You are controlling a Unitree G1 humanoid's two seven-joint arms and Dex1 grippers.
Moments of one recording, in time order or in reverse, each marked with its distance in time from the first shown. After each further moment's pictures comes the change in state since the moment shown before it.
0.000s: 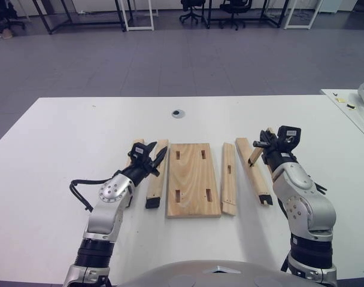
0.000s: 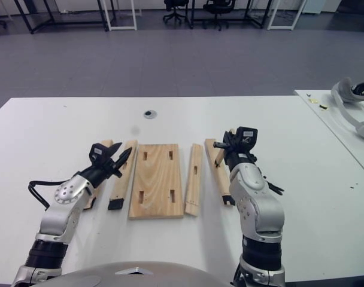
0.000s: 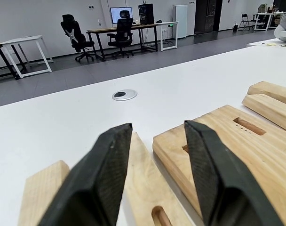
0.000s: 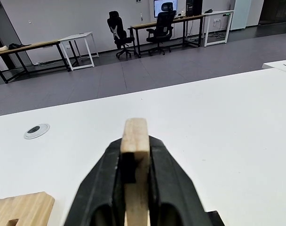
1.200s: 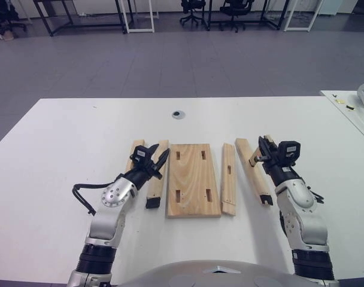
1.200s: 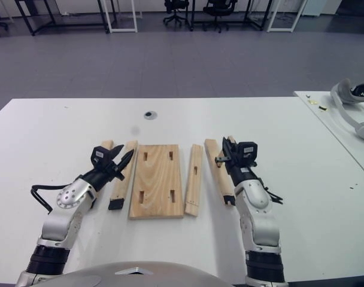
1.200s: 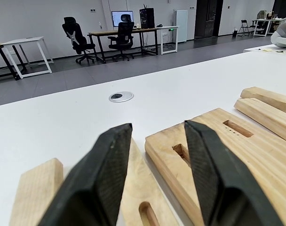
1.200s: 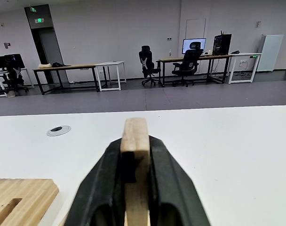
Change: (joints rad) left arm 0.043 -0.022 -0.017 -0.041 0.000 -0.003 0.028; right arm 0.159 -0.025 0.022 0.257 -0.090 -0.547 0.310
